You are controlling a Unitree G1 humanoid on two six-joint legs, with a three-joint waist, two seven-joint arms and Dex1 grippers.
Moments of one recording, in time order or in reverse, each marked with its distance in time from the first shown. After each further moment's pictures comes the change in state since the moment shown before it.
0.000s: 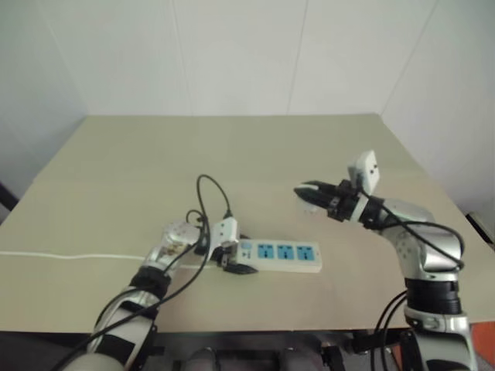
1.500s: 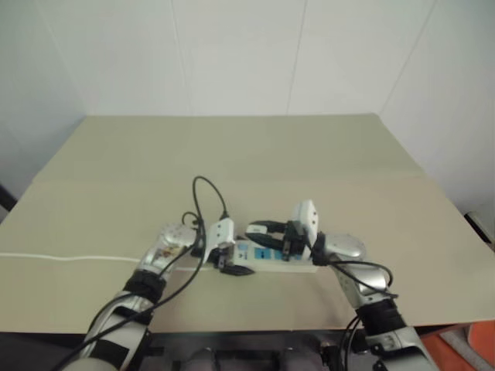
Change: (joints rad) left arm 0.039 0.032 -0.010 -0.084 -0.023 0.068 0.021; right arm 0.104 0.141 0.317 0.237 -0.075 -0.551 0.160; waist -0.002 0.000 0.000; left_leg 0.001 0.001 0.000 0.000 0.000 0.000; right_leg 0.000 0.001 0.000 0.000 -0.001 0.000
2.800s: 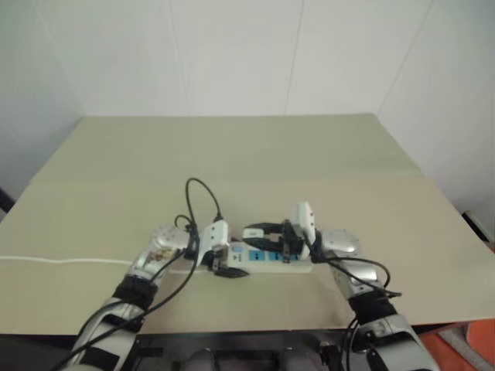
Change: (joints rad) left arm 0.055 0.060 -0.003 -0.107 -0.015 0.045 0.016; right arm -0.071 0.027 0.020 0.184 -0.010 -0.168 0.148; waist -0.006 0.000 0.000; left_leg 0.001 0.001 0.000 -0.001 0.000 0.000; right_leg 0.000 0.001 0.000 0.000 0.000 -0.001
